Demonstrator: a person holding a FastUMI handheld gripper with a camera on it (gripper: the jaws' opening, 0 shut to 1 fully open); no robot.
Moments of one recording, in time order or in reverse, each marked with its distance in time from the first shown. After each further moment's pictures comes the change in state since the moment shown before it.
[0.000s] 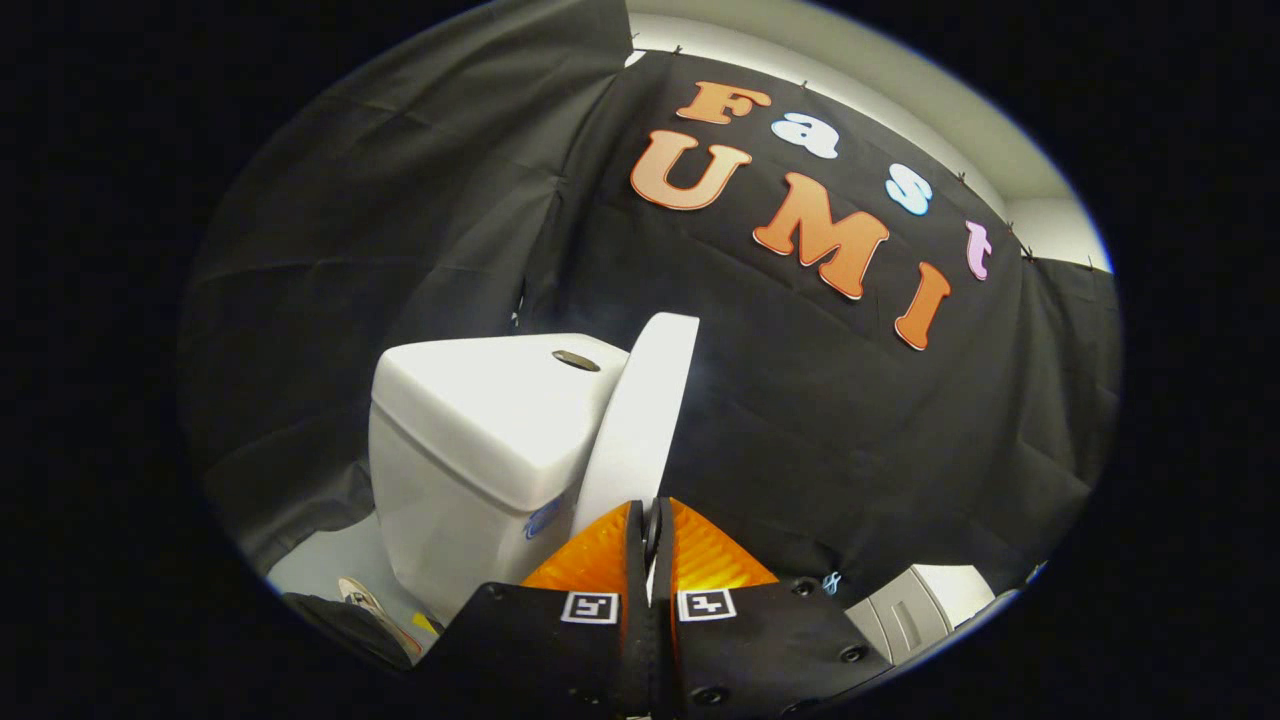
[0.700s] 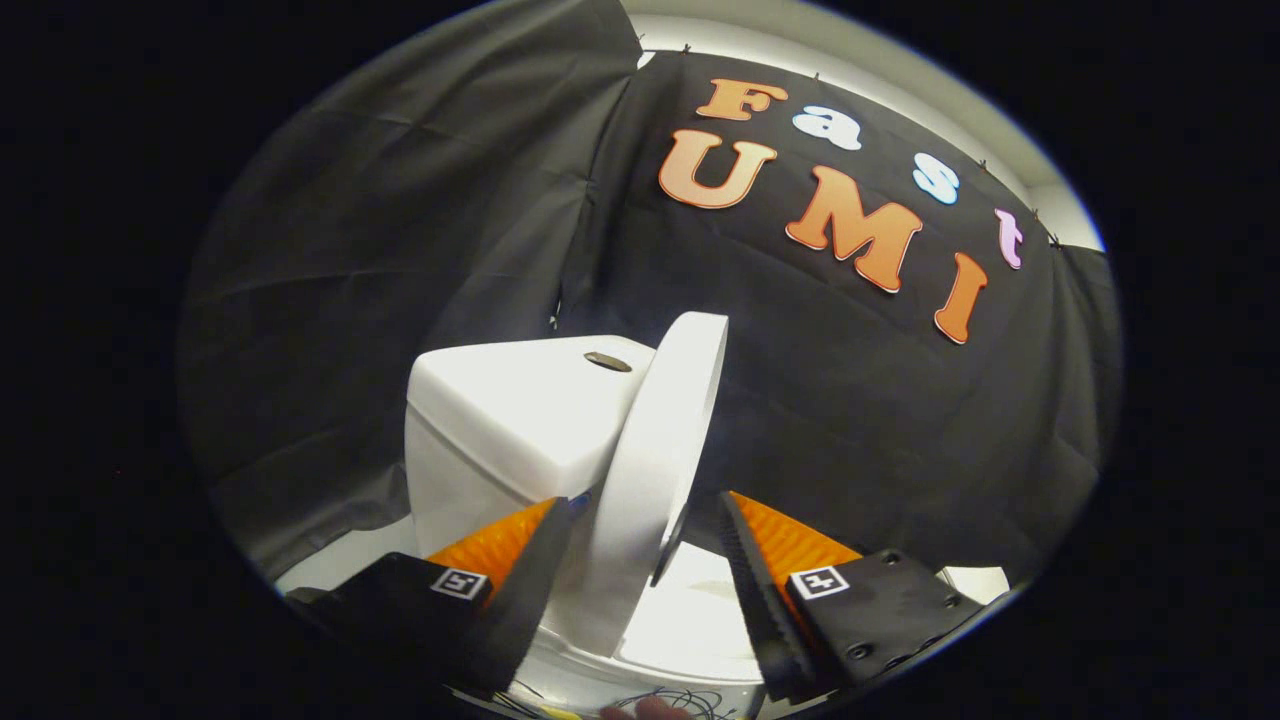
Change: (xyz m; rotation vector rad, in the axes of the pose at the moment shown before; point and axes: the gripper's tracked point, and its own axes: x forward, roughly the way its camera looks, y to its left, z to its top) arm -0.005 0.003 0.002 0.053 -0.015 0.151
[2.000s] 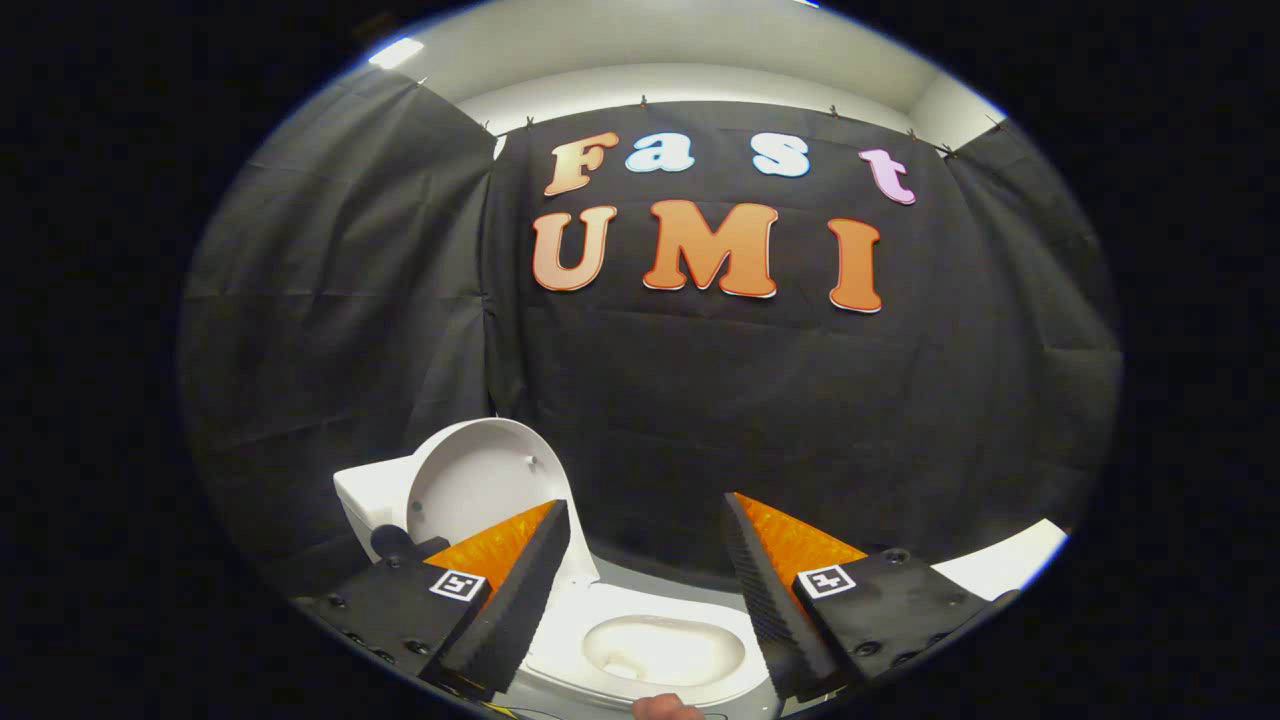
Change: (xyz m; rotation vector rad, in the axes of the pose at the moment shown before) arm -0.080 -0.303 -0.012 0.322 -0.201 -0.008
